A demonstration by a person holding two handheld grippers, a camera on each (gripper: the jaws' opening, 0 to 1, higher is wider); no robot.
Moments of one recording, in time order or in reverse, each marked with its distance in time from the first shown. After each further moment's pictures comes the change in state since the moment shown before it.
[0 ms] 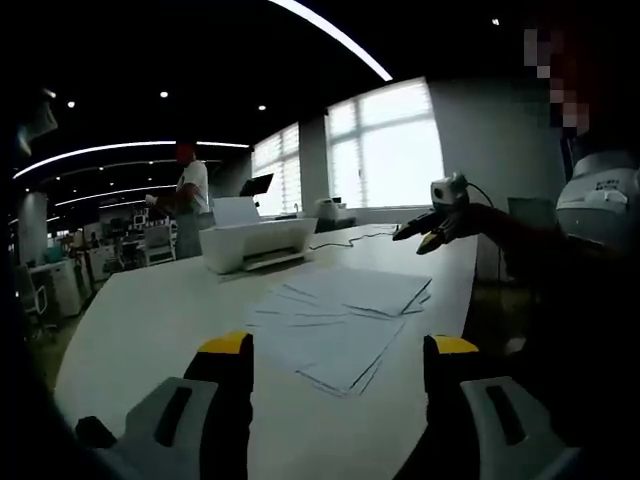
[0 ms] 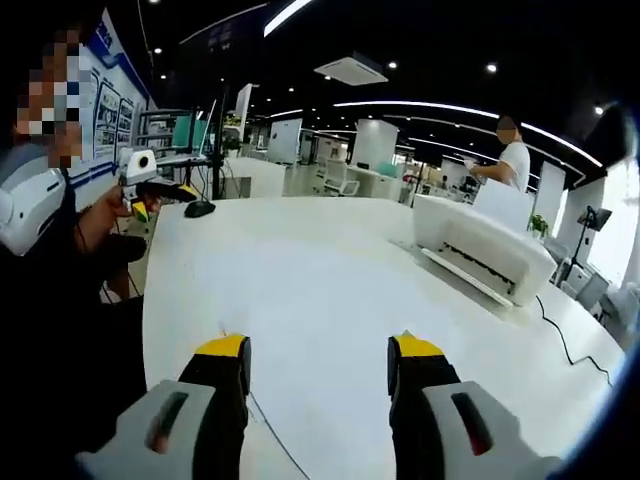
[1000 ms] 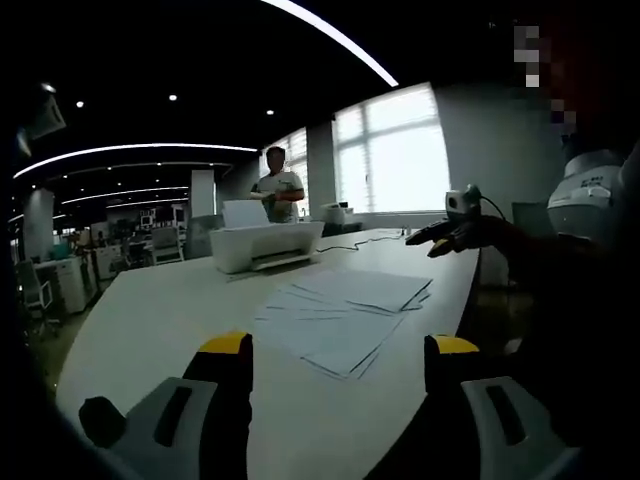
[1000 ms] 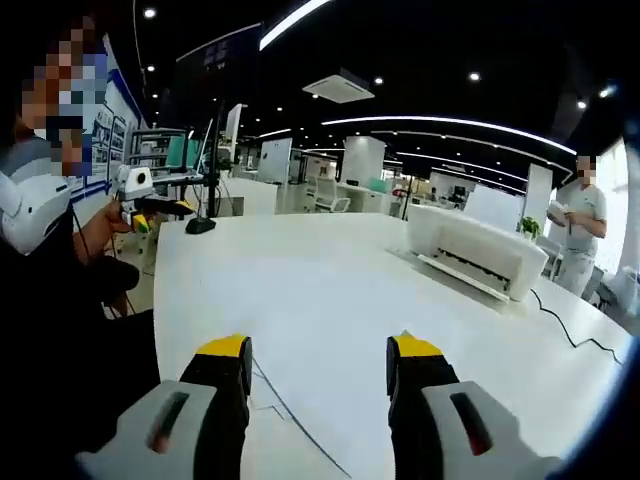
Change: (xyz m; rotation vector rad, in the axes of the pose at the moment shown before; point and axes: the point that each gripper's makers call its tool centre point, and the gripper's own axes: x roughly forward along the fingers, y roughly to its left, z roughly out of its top) left arm -0.029 0.000 -0.006 -0.013 -0.027 0.033; right arm -0.012 0.019 -0.004 0.039 -0.085 -0.039
